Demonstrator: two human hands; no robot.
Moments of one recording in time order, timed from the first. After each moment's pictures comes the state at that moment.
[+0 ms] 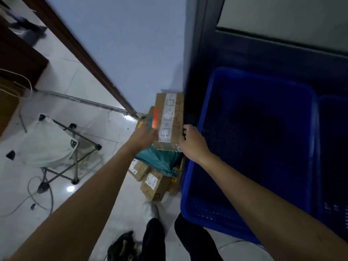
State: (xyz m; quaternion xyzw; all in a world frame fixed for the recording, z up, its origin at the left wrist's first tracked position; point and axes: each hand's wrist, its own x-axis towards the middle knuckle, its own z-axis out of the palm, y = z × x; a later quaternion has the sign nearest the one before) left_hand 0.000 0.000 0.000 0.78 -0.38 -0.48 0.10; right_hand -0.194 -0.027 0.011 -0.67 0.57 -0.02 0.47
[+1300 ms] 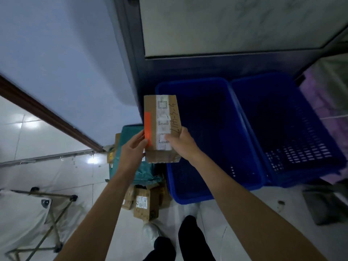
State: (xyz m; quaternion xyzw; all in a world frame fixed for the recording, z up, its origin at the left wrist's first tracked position) left_hand -0.062 0.055 0.134 0.64 -0.35 -0.59 0.36; right_hand -0.237 0.035 0.116 -0.41 0.70 -0.21 0.54
